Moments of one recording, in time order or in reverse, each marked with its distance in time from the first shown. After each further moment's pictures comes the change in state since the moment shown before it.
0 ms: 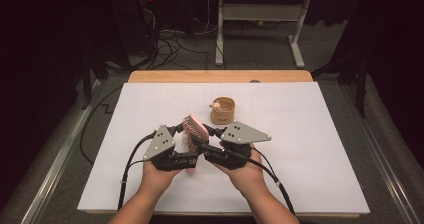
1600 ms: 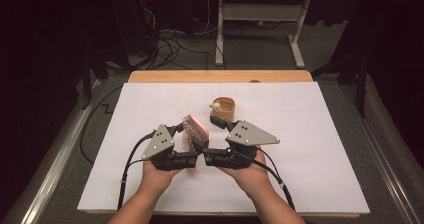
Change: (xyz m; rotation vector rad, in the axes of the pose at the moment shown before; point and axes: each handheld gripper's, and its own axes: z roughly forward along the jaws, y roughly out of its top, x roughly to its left) left arm 0.001 0.001 -0.001 -0.011 -0.018 -0.011; right arm 0.000 0.009 -0.011 -0.059 -0.037 -0.020
